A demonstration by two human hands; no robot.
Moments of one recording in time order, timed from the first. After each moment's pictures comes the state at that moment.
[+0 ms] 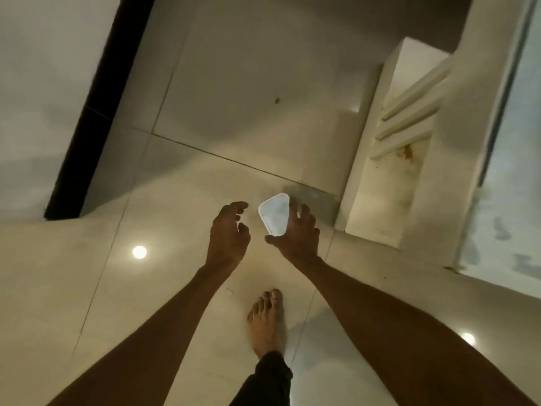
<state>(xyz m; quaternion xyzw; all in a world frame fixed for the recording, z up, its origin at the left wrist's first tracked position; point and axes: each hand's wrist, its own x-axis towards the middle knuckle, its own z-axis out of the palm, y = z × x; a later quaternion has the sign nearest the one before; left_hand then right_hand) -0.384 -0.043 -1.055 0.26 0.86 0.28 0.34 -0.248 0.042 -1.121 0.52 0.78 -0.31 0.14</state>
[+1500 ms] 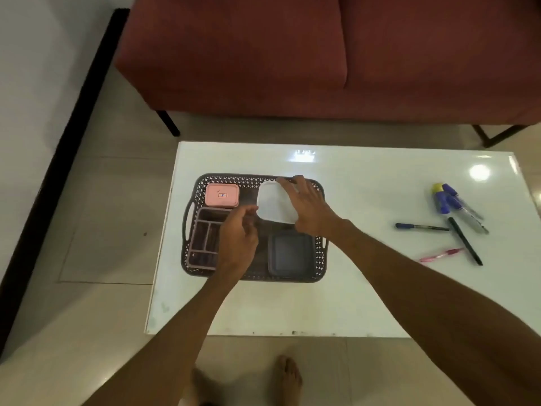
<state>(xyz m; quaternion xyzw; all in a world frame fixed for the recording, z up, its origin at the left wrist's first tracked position) -0.016 0.354 -0.703 0.41 0.76 0.41 0.29 0.132 0.486 -0.712 0.40 0.89 -0.21 0.05</state>
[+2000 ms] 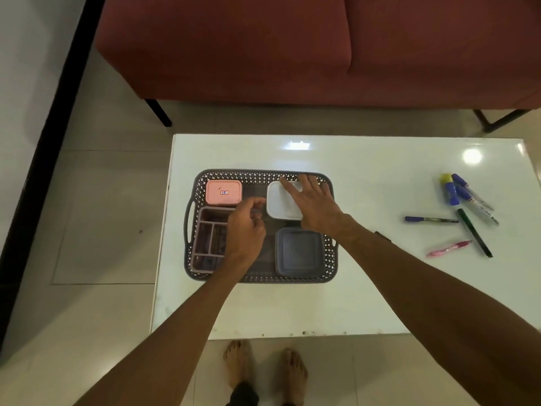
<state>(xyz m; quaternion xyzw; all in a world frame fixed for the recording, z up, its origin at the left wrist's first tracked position) -0.032 0.376 -0.723 0.42 0.75 0.39 0.34 0.119 0.494 -0.744 0.41 0.89 -0.10 0.16</state>
